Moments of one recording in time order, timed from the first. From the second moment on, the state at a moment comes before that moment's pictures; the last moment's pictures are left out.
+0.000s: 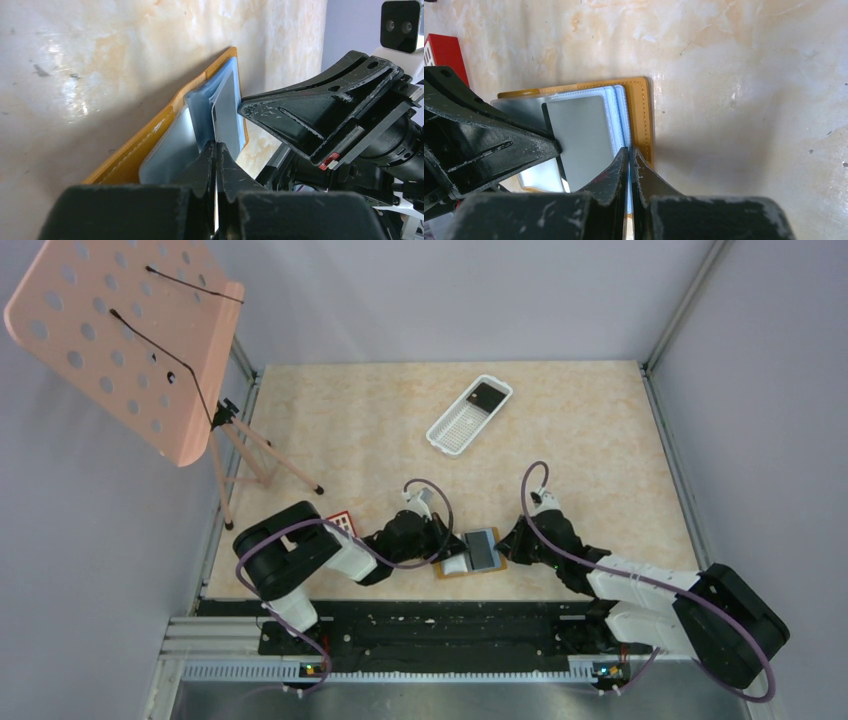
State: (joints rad) left arm -0.92 1.70 0.43 0.83 0.13 -1.15; right arm 0.66 1.10 0.20 0.25 -0.01 0.79
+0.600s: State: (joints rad) left arm -0.86 1.70 0.41 0.85 0.24 -1.12; right arm 0.65 1.10 0.19 0.27 -0.03 0.79
